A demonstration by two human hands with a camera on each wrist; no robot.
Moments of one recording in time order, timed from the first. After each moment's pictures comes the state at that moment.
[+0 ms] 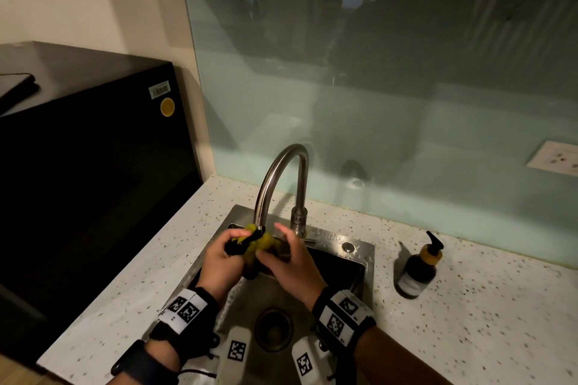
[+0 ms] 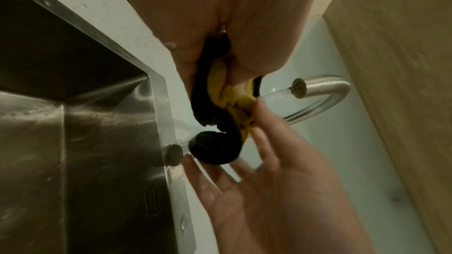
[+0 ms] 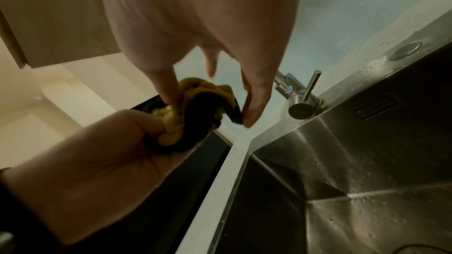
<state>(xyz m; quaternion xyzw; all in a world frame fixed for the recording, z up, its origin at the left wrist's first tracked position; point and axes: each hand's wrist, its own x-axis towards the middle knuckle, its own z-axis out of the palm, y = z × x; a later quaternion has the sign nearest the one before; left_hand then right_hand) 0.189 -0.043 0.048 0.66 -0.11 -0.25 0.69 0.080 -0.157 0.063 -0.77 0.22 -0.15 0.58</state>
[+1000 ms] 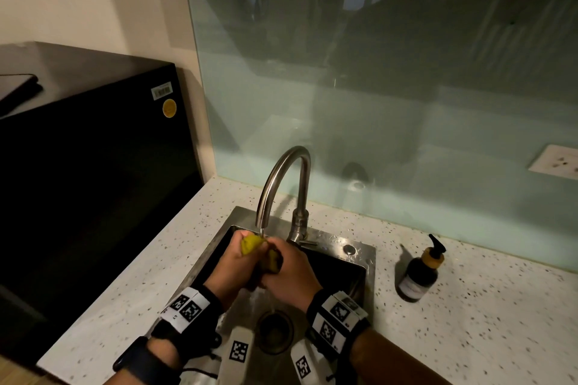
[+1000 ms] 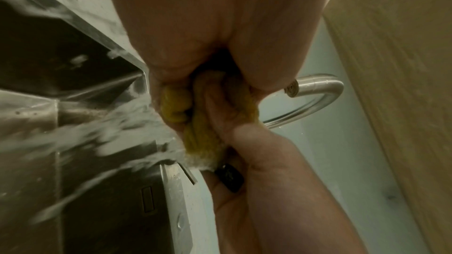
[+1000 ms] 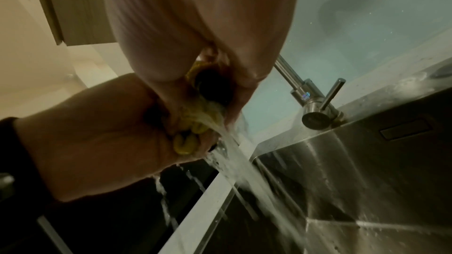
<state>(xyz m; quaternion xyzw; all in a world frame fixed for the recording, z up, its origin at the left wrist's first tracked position) 0.168 -0.047 0.083 0.68 -0.18 -0.35 0.61 0.078 -0.147 0.075 -0.83 0.21 -0.12 0.50</state>
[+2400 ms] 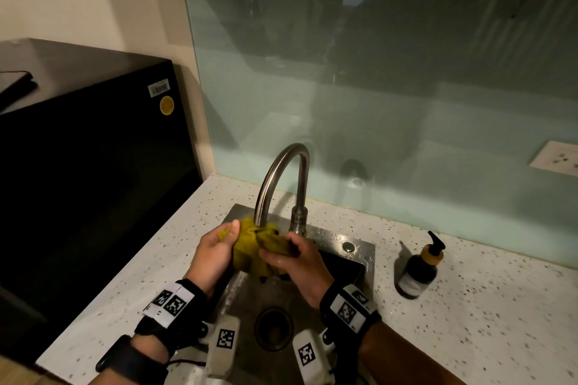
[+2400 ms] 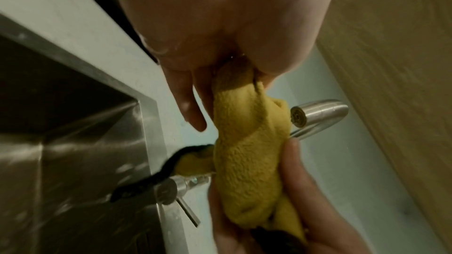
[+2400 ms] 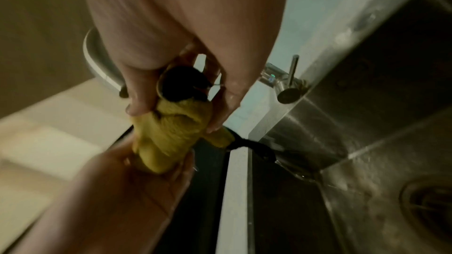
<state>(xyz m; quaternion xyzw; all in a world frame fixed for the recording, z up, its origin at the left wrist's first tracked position) 0.195 -0.035 0.081 0.62 -0.17 -0.28 0.71 0.074 -0.165 0.069 -0.64 0.23 -0.16 0.71</state>
